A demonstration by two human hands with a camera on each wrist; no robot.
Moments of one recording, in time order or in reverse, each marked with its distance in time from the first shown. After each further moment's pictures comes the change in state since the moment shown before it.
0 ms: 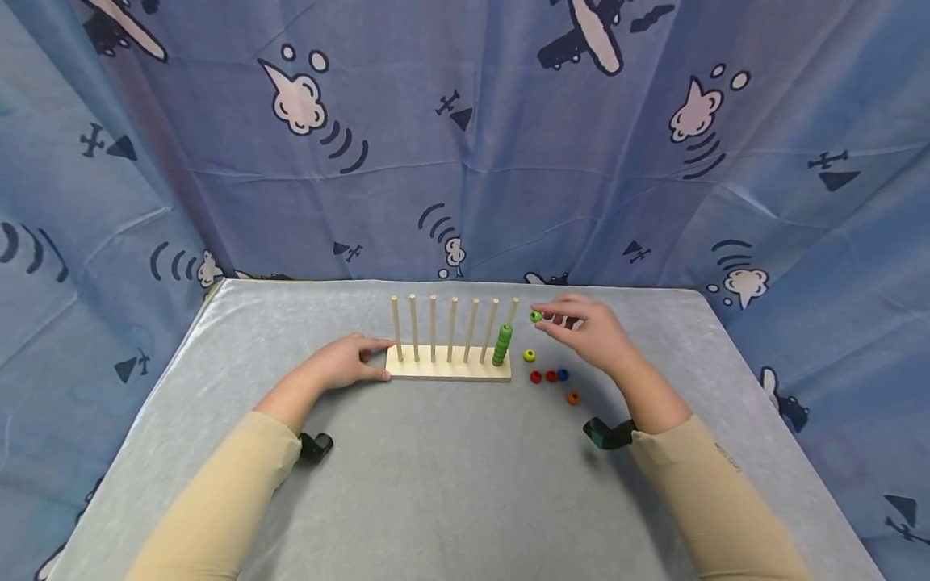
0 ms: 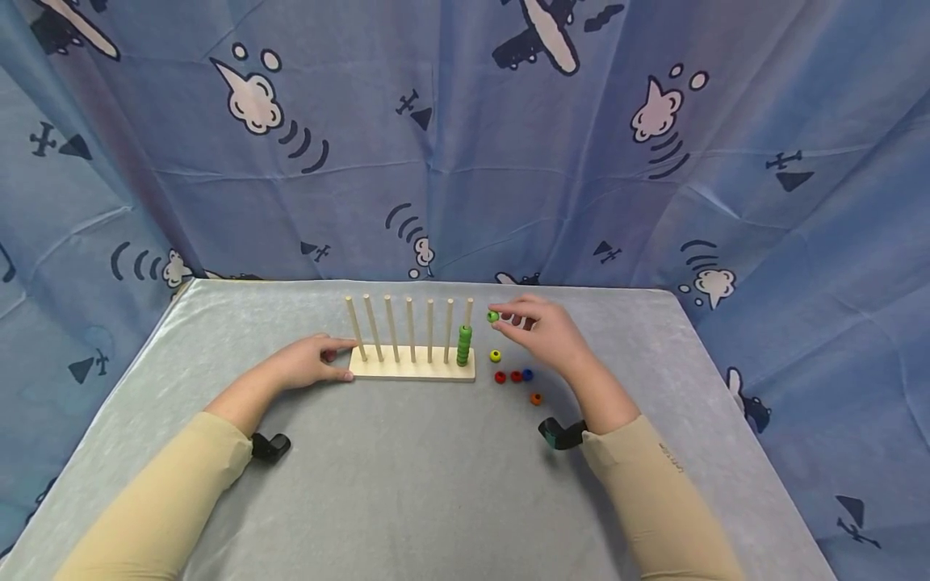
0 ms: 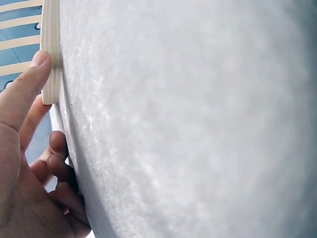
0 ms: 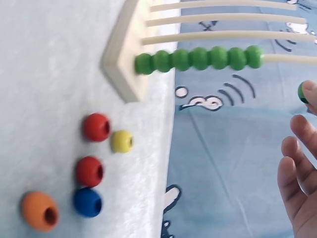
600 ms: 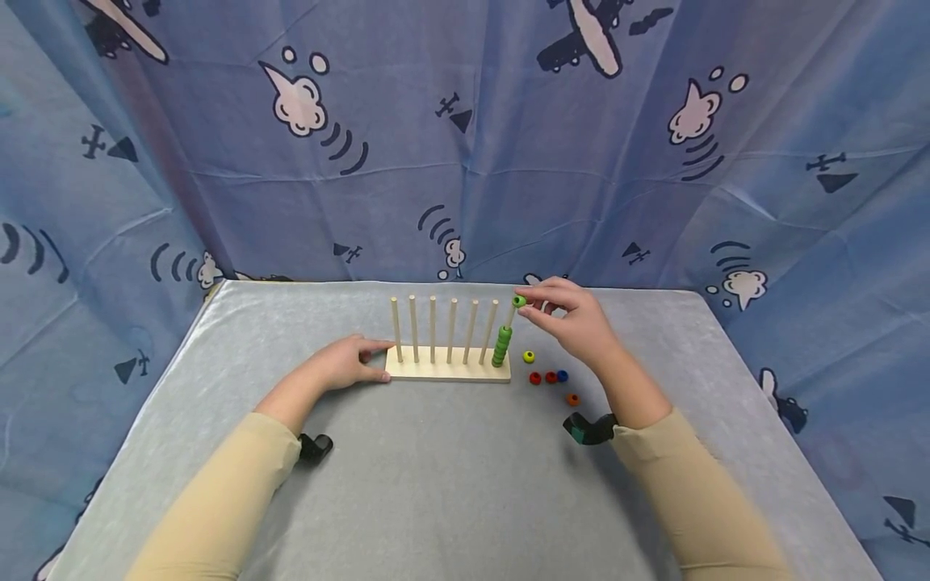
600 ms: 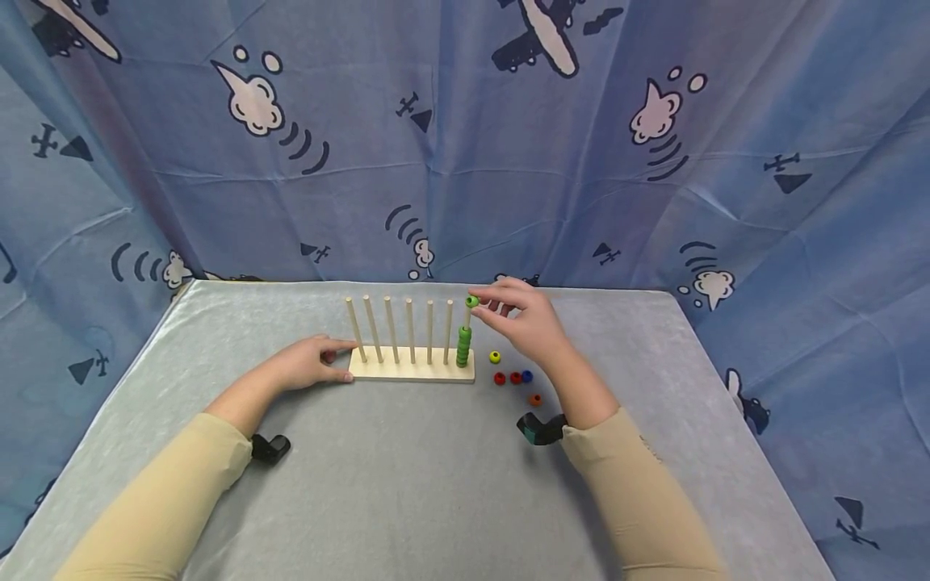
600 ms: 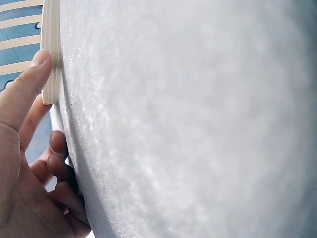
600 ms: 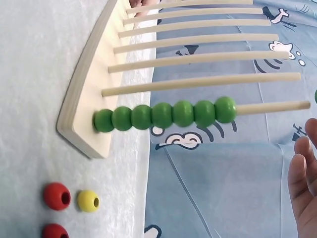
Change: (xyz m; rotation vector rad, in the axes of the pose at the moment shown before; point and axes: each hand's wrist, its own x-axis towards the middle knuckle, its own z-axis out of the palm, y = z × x) left_hand -0.001 0.000 0.000 -0.013 -0.003 -0.013; right_hand 0.016 -0.031 0.006 0.193 0.103 -0.043
